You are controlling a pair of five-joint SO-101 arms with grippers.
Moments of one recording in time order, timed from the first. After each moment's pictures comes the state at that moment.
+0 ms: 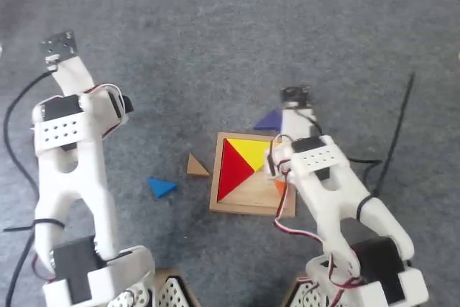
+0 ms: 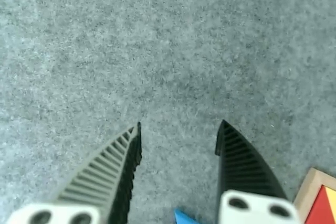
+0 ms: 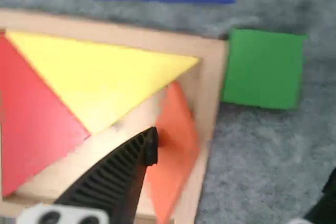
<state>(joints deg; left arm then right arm) -22.0 -11.3 27.1 63.3 11.7 -22.4 -11.0 49.7 47.8 -14.4</state>
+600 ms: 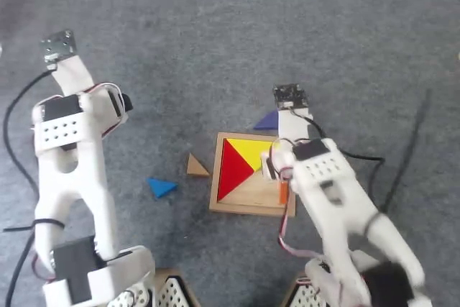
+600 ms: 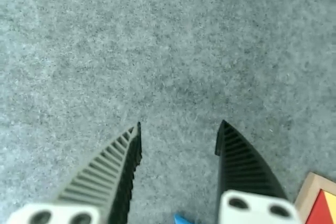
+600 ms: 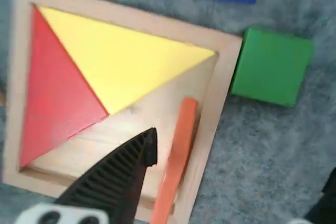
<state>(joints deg) -22.0 -11.3 27.1 62.3 11.7 -23.6 -24.2 51.0 52.2 -12.0</state>
